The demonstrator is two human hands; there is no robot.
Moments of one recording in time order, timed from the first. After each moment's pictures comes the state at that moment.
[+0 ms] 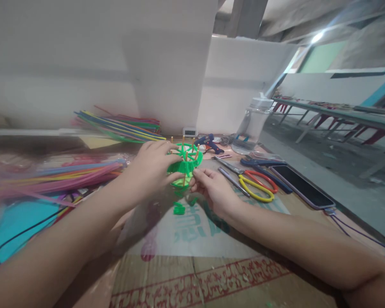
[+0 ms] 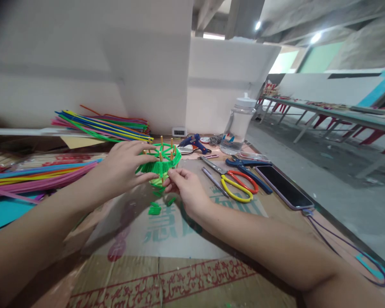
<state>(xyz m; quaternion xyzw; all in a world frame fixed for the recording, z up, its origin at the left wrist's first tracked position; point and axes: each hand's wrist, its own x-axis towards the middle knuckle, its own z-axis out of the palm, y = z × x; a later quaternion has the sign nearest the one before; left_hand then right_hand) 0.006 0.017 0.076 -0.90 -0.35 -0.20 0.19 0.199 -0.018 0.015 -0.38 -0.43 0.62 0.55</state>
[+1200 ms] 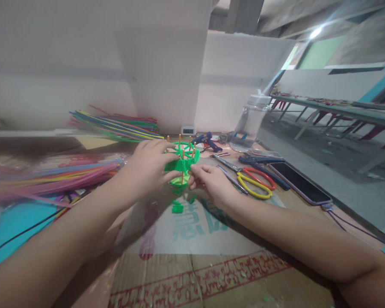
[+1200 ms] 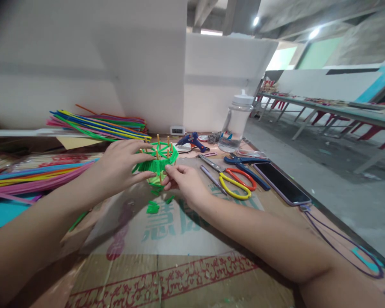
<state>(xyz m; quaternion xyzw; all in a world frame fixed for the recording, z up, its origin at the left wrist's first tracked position) 0.006 0.015 0.076 -0.89 -0.36 -0.20 0.19 0.207 -0.007 0.016 -0.41 -0.49 0.58 0.50</state>
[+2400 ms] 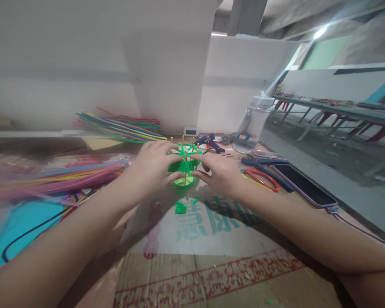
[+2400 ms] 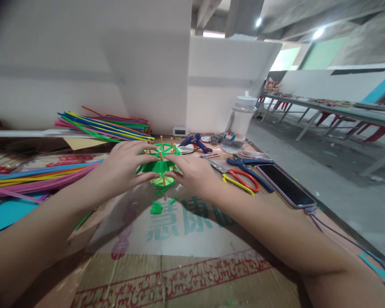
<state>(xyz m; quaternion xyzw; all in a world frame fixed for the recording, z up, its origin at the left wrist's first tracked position) 0.005 0.016 0.076 -0.90 -0.34 -0.21 0.18 0.240 0.015 0.036 -0.32 -0.86 -0.20 0.34</state>
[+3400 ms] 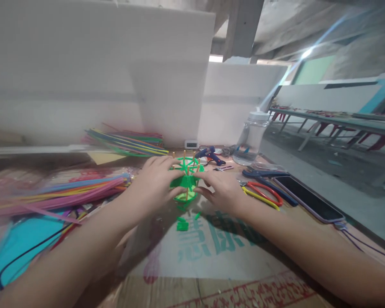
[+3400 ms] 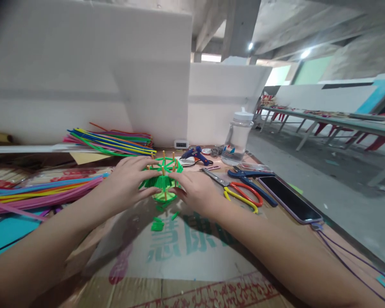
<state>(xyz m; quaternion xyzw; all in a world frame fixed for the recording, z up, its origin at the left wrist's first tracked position) 0.005 0.015 0.077 -0.90 -0.35 -0.21 0.16 0.241 0.010 0.032 -0.29 -0.86 -0.17 0.38</state>
